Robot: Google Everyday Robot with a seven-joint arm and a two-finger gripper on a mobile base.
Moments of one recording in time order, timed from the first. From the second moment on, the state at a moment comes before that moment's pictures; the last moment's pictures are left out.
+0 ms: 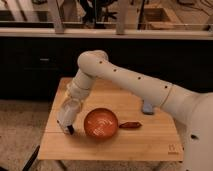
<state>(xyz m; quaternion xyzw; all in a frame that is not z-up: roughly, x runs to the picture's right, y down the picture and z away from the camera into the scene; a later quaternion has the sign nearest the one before) -0.161 0.082 0.661 -0.11 -0.47 -0.58 0.66</state>
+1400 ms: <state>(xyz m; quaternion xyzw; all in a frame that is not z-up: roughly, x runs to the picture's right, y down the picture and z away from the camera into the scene) -0.176 0.089 0.663 -0.13 -0.49 -0.58 0.64</state>
